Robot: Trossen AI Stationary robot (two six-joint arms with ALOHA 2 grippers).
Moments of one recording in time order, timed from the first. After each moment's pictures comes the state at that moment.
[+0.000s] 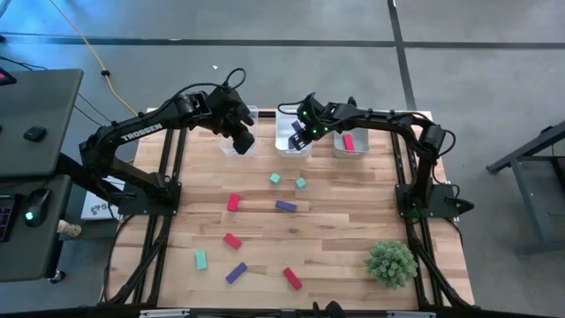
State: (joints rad) left arm 0.59 1.38 1.35 -0.91 0.06 -0.21; right arm -0.50 1.88 1.39 -0.56 -0.04 0.38
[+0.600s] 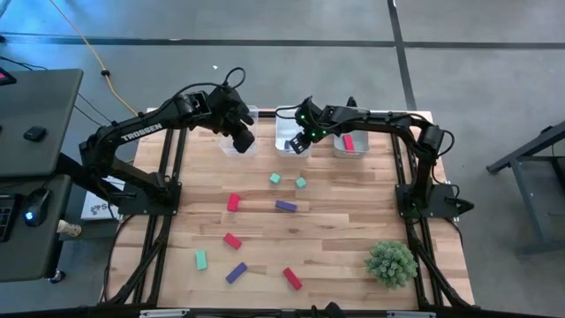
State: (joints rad) left arm 0.59 1.38 1.35 -0.91 0.01 -0.21; right arm -0.48 1.89 1.39 -0.56 0.01 0.35
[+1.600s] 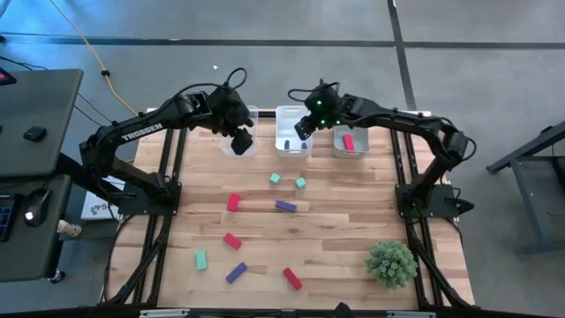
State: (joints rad) left arm 0.59 1.38 1.36 -0.92 0.01 -0.09; right arm -0.49 1.67 1.39 -0.51 0.02 0.33
